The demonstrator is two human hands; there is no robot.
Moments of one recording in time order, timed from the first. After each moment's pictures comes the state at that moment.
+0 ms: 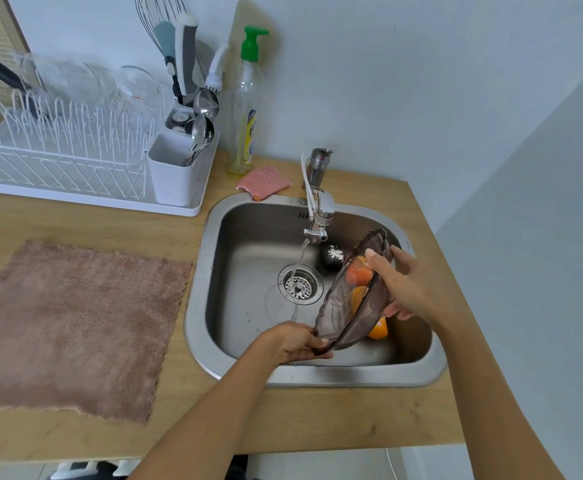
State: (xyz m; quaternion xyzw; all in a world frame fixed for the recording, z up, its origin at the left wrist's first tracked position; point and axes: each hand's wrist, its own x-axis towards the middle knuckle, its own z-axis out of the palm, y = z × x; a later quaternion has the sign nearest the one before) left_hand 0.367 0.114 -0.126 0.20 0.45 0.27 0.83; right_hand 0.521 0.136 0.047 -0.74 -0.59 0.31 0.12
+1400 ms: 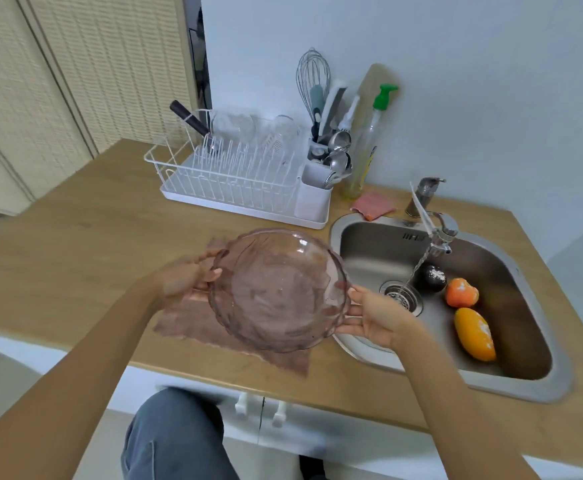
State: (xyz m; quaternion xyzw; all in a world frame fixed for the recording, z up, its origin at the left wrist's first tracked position) left_hand 0.001 -0.026 -0.007 0.33 0.64 0.41 0.55; right_hand 0.315 0.055 0.005 -0.54 -0.42 0.71 0.17
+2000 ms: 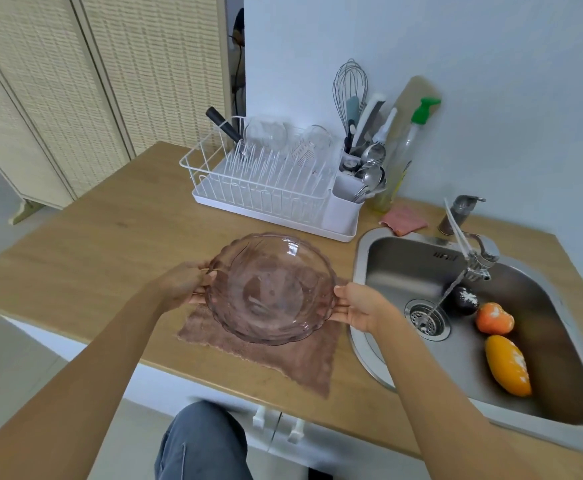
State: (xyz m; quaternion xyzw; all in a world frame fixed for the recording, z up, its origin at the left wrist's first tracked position) left_hand -0.038 -0.030 -0.021 0.27 0.71 0.39 0.52; right_hand 0.242 0.093 -0.015 -0.56 -0.39 0.72 0.14
